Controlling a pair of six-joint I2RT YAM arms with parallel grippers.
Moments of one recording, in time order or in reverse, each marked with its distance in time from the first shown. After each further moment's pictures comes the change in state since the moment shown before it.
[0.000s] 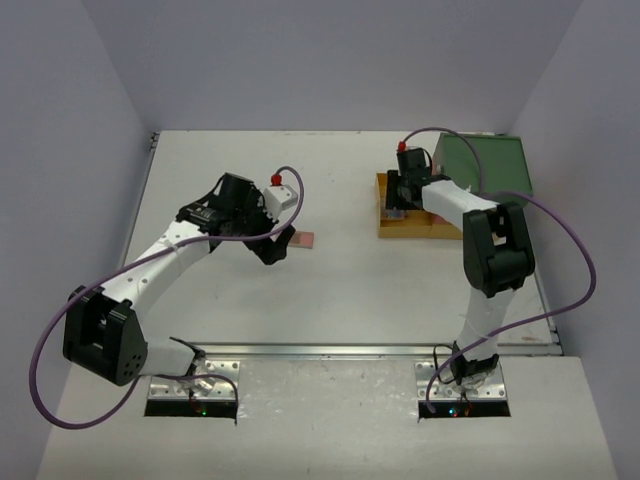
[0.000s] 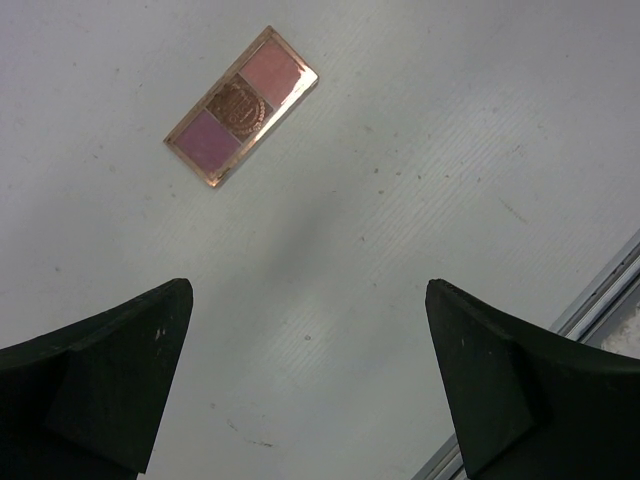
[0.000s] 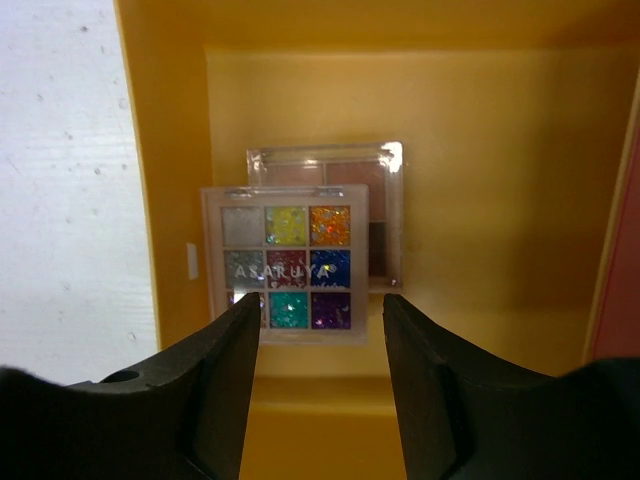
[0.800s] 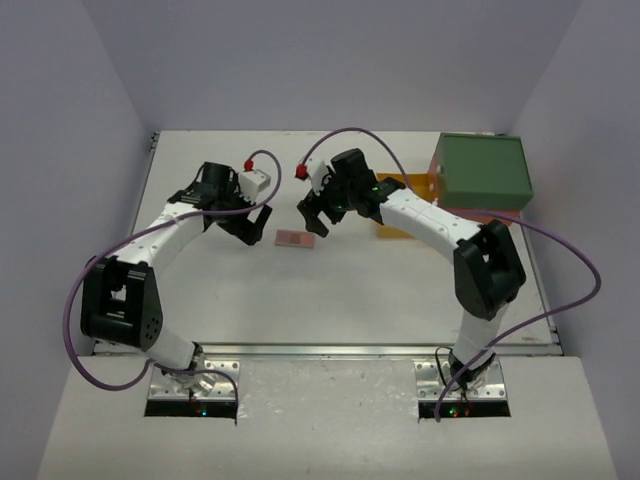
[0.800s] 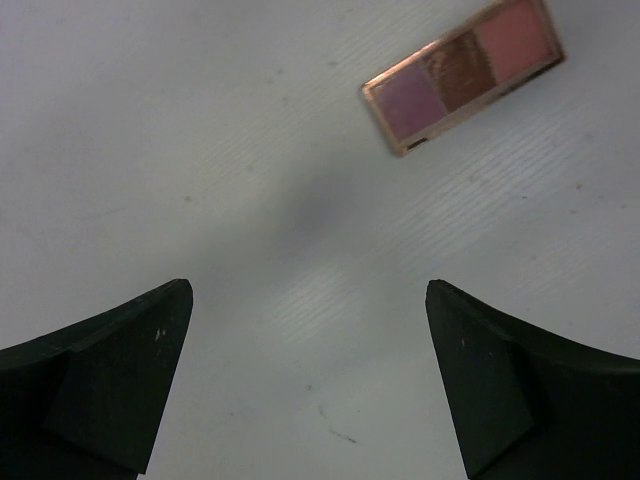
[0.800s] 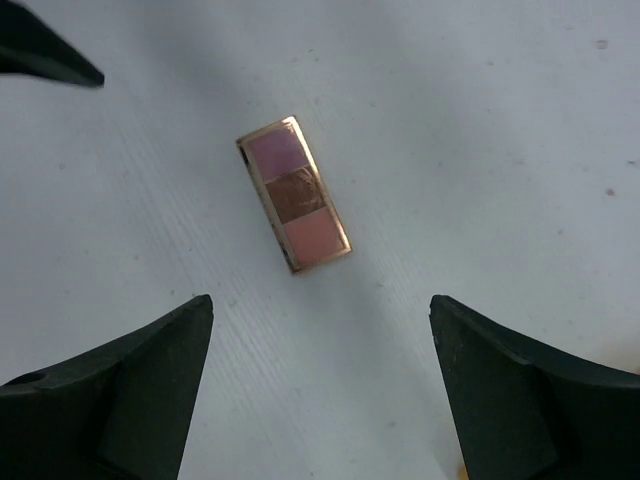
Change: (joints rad) left arm 0.191 0.179 0.045 0.072 -0.108 0.025; right arm 0.380 -0.119 0.117 -0.074 -0.446 -0.526
